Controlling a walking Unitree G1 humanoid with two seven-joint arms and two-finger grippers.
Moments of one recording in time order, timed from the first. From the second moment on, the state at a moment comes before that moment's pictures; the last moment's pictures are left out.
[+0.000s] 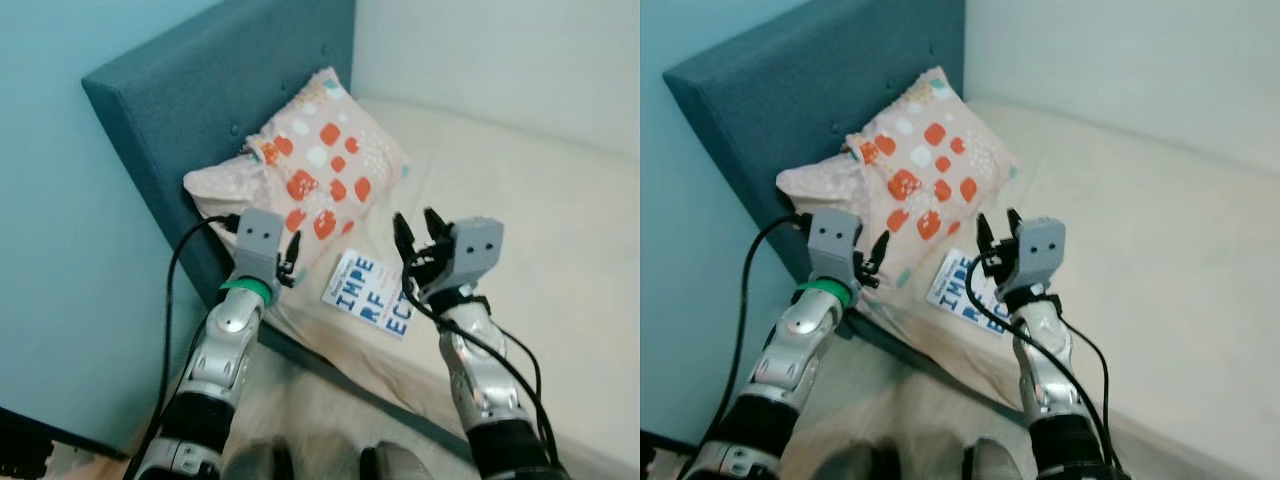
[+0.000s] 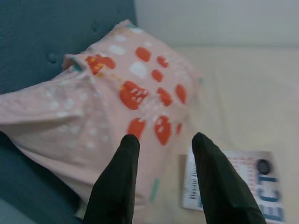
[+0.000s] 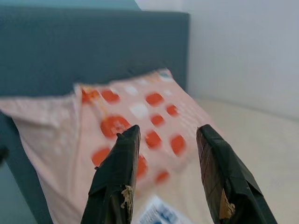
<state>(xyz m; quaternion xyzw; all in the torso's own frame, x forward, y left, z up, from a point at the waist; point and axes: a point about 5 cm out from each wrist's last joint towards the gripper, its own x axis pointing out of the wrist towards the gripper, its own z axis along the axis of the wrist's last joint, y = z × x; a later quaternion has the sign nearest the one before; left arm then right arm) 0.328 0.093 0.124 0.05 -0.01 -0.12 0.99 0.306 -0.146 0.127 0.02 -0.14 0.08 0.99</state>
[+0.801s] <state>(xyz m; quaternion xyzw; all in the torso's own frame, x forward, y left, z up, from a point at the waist) 0.329 0.097 0.125 0.06 -0.01 -0.12 0.99 0.306 -0.142 0.123 0.03 -0.13 0.08 0.99</state>
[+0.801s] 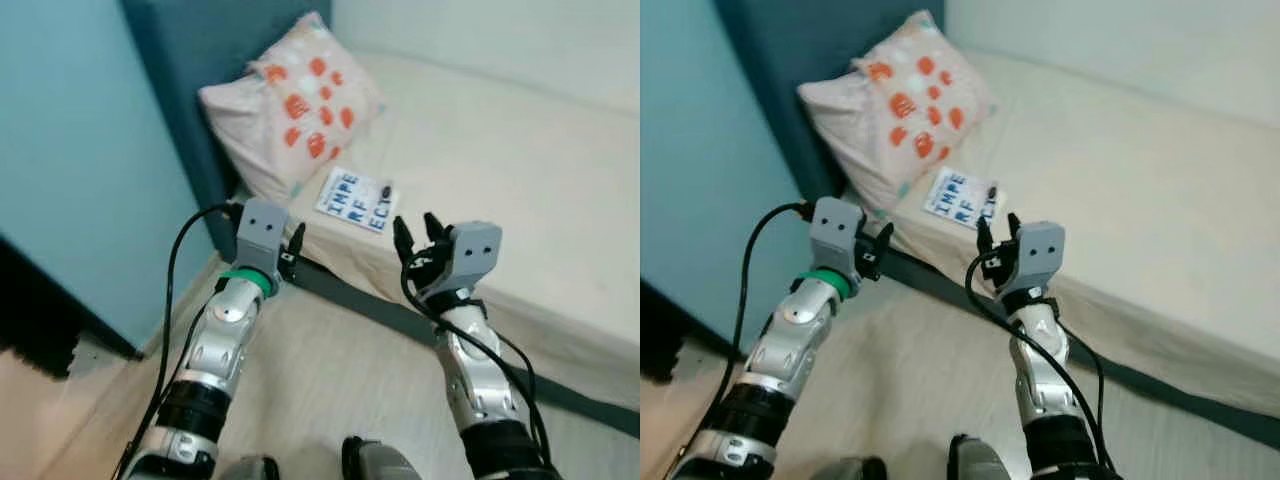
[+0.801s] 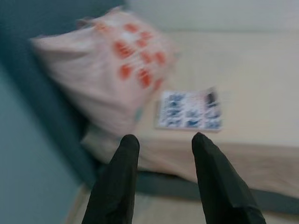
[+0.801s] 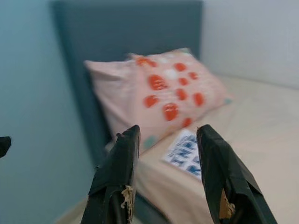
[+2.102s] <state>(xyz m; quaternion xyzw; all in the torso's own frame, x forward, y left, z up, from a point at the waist) 0.329 0.091 0.120 0.04 0.02 -0.13 0.99 0.308 -0.145 0.123 0.03 -0.13 0.08 0.99</state>
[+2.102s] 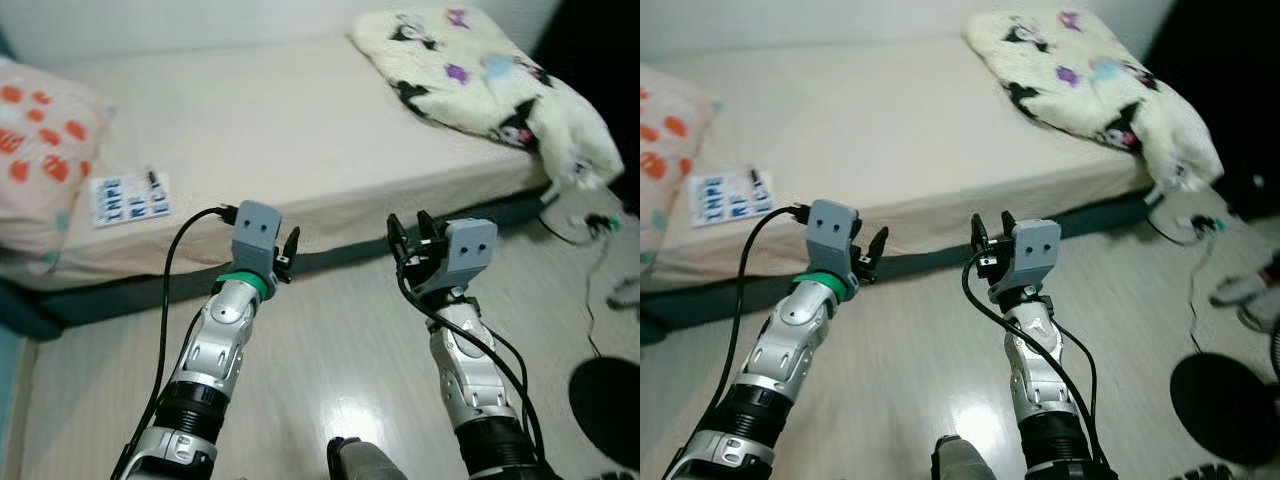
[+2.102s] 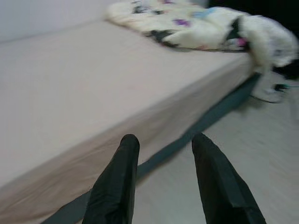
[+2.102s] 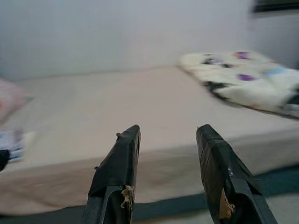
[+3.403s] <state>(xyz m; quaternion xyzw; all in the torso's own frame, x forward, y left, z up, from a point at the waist) 0.271 0.139 -0.005 0.18 0.21 -0.18 0.95 0.247 -0.141 -0.013 -0.03 0.15 0.14 0.98</state>
